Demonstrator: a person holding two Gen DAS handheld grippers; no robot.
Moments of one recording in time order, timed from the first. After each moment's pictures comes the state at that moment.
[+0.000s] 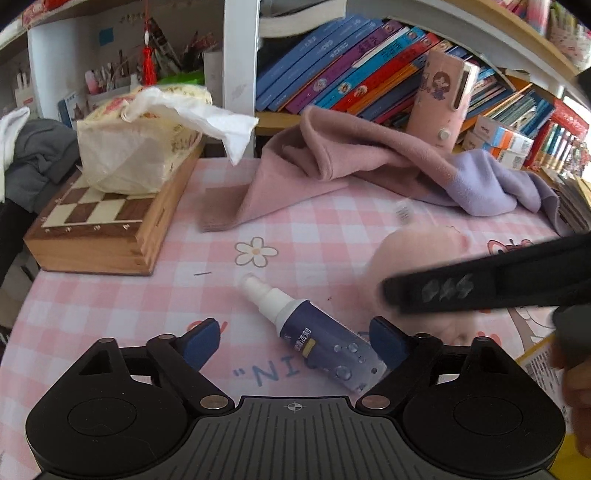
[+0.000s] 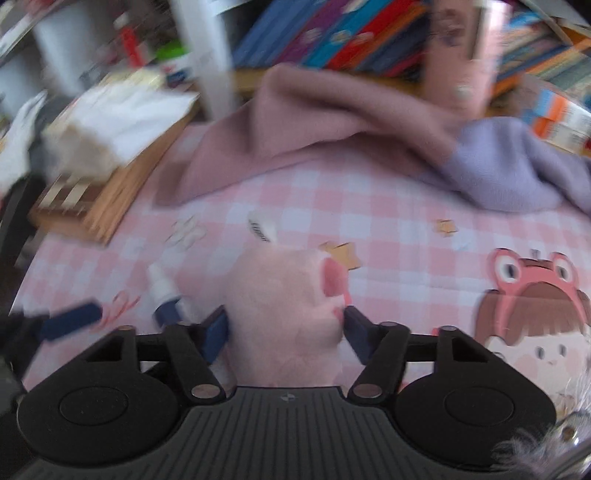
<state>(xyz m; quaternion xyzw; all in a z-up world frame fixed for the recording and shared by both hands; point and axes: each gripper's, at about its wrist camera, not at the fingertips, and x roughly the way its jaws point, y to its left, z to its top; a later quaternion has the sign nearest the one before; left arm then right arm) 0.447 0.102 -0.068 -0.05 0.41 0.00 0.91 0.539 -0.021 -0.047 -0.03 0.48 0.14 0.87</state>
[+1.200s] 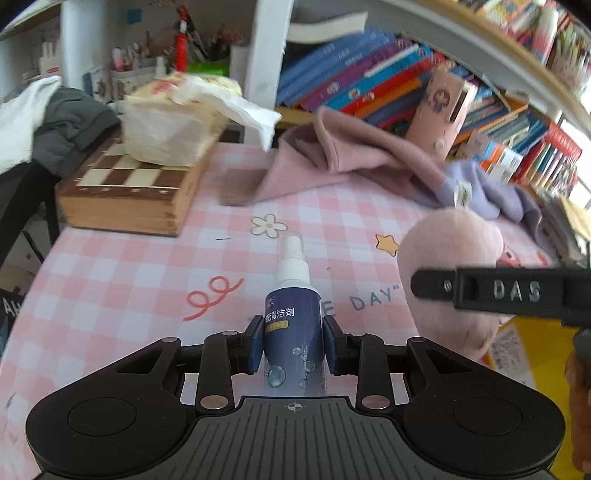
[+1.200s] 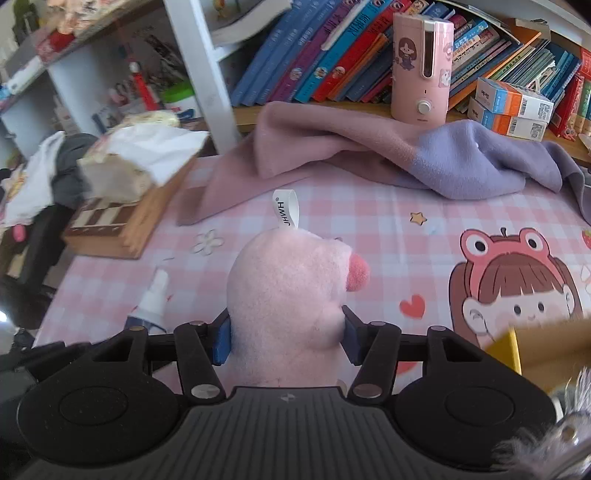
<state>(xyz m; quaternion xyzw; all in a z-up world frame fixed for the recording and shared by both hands) 0.388 0.127 -0.040 -0.10 0.41 -0.01 0.90 0.471 -0.037 -0.015 0.02 0.44 0.17 0.88</state>
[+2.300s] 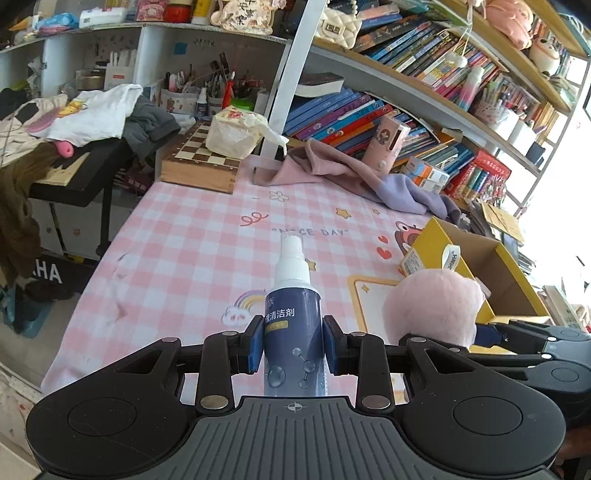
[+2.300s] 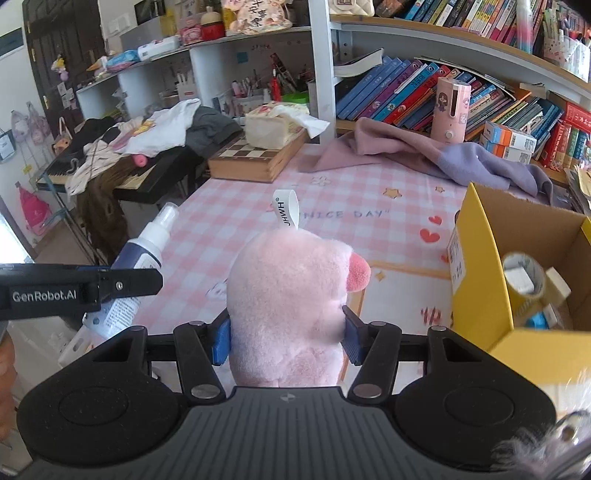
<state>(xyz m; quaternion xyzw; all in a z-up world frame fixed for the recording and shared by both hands) 0.130 0.163 0.031 -0.14 0.36 -0.04 0.92 0.175 -0.036 0.036 -0.04 0.37 0.24 0.90</state>
